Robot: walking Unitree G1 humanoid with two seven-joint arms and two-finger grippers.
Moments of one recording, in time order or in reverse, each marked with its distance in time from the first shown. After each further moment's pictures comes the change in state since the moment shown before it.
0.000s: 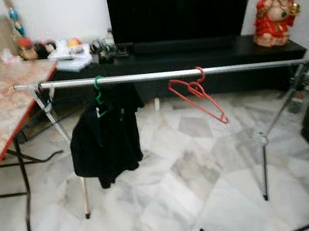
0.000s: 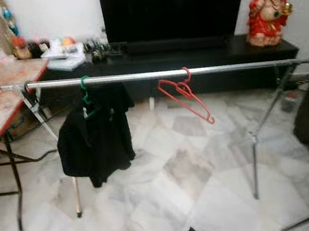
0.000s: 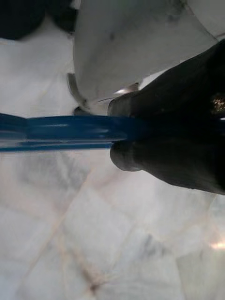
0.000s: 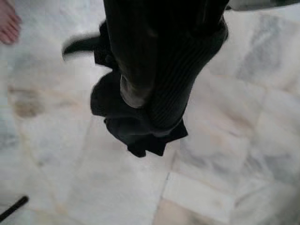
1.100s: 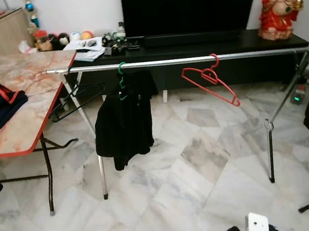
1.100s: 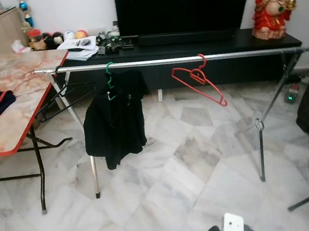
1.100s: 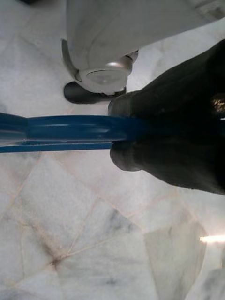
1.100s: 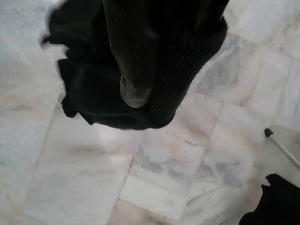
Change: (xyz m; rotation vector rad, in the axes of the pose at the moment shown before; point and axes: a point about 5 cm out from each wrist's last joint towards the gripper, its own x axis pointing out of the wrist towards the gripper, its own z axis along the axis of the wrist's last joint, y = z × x) left arm 0.000 -0.004 -0.003 -0.014 0.006 -0.010; right arm 0.007 0.024 0.042 -0.023 -0.114 0.083
